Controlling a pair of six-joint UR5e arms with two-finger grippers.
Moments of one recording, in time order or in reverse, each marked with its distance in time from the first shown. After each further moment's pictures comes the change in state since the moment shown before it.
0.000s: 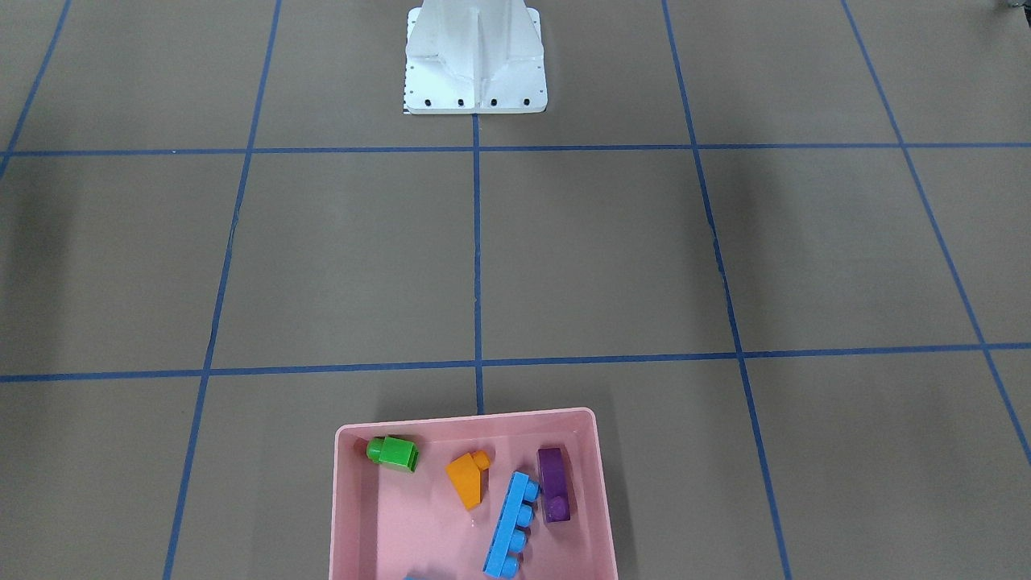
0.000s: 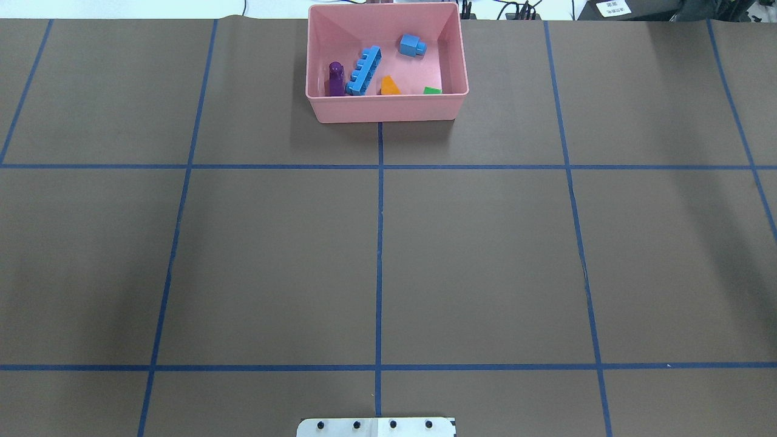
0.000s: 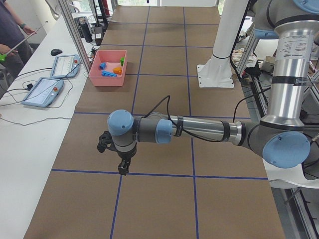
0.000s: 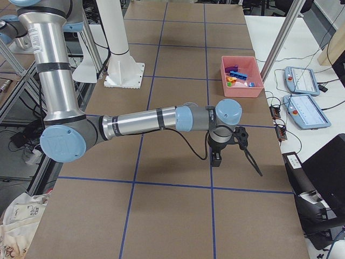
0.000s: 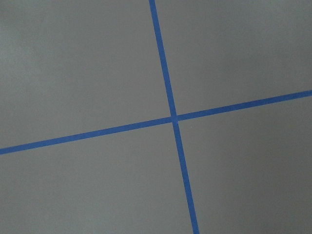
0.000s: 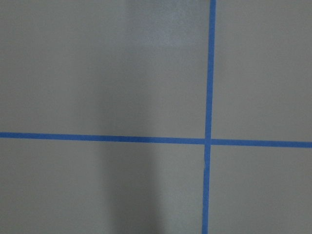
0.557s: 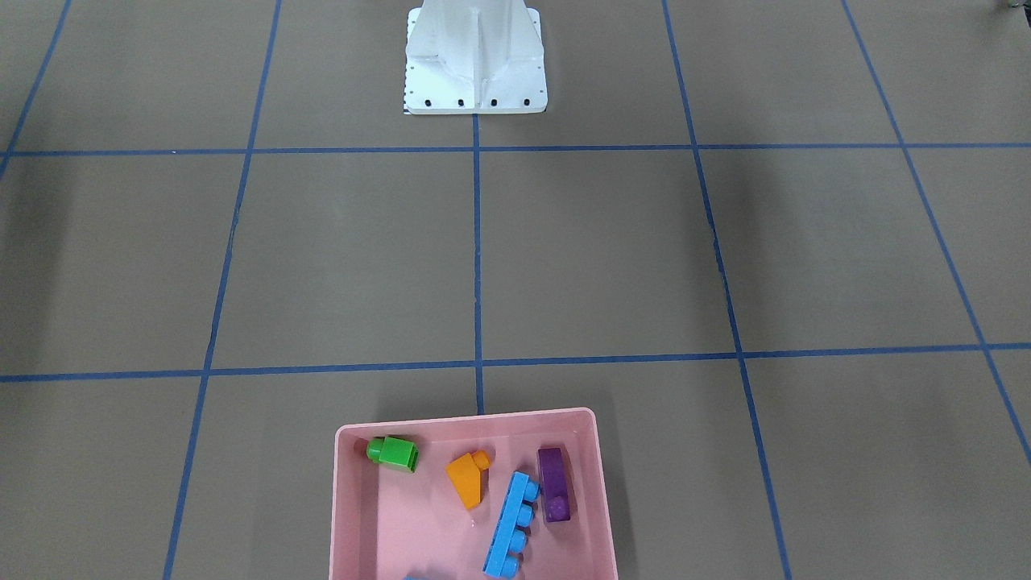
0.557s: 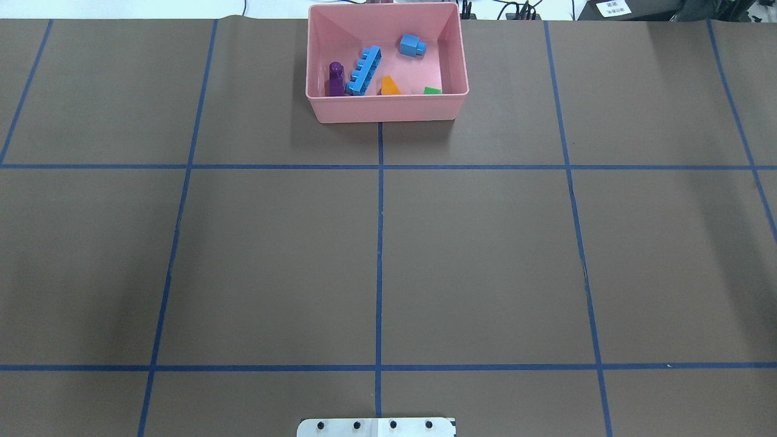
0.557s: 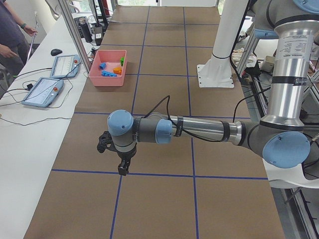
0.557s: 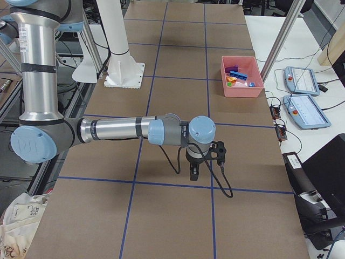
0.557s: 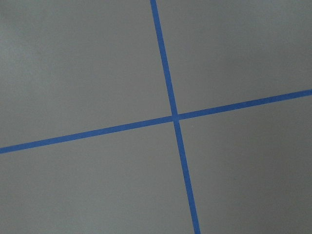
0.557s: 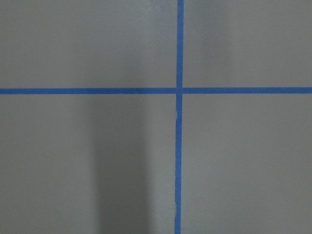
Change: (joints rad) left arm 0.000 -0.001 0.002 -0.002 0.002 0.000; right arm 0.034 -0.164 0.079 0.024 -0.008 -0.060
